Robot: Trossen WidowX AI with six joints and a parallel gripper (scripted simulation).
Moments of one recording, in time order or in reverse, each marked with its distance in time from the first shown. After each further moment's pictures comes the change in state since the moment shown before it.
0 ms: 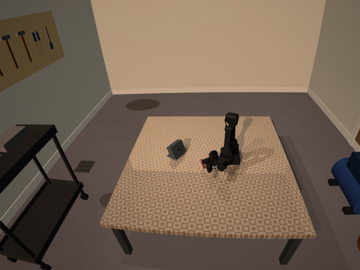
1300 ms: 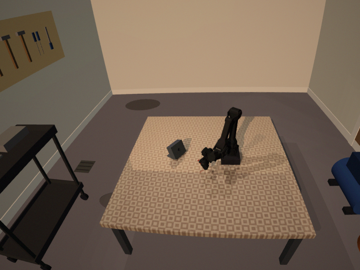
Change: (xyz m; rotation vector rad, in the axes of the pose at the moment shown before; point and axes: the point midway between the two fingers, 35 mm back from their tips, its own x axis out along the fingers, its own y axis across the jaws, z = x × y) arm 0.024 0.001 0.010 0.001 0.334 0.003
